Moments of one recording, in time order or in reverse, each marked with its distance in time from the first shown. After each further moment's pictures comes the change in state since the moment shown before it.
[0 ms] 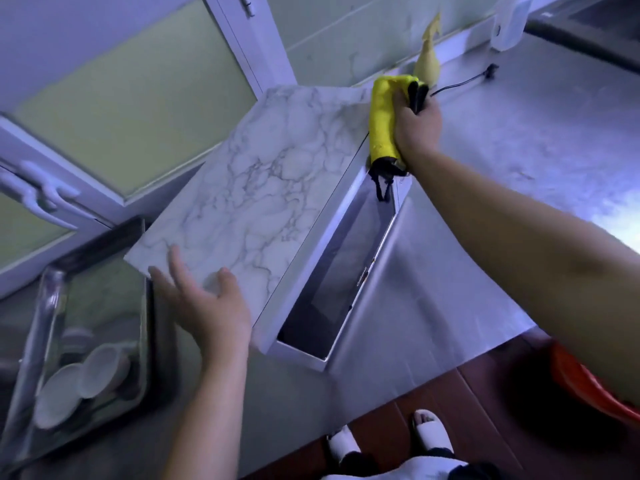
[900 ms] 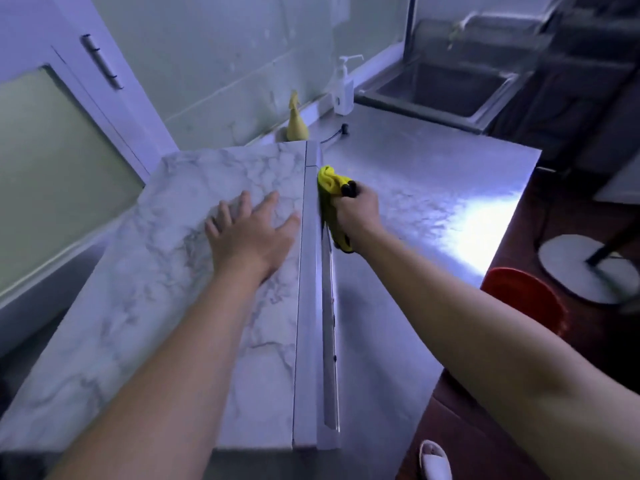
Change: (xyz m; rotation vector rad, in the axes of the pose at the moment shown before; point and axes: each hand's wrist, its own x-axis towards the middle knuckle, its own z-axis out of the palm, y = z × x) left_hand 0.101 0.091 0.154 0.401 -0.759 0.826; right_hand -0.106 0.007 0.012 0.112 0.266 0.102
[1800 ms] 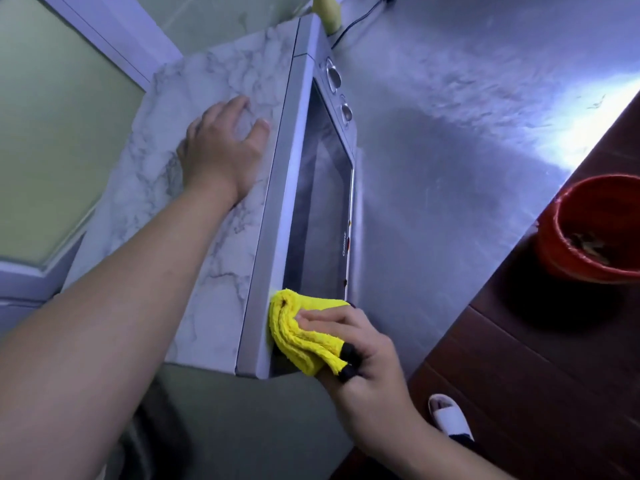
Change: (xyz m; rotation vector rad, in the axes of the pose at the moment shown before) left_hand 0.002 0.011 -0.004 -0.012 0.158 -0.073; right_hand -0.245 0.079 -0.100 0.333 -0.467 -0.055
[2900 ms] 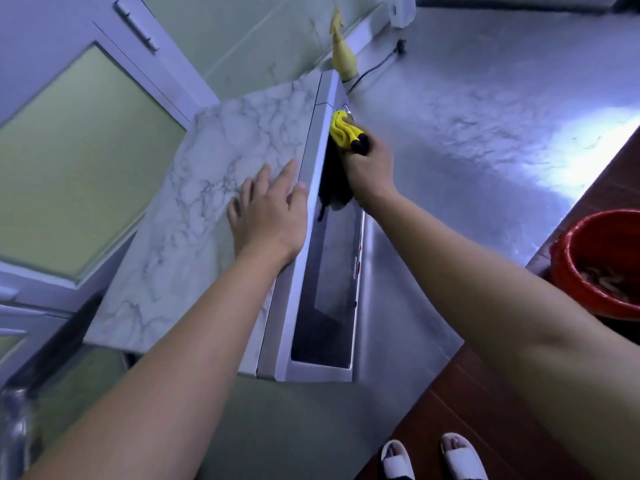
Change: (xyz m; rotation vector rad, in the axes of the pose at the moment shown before) left_hand -0.073 0.027 -0.004 0.029 -0.072 -0.031; right_hand 0.273 -0.010 -0.027 -0.076 0.279 -0.022
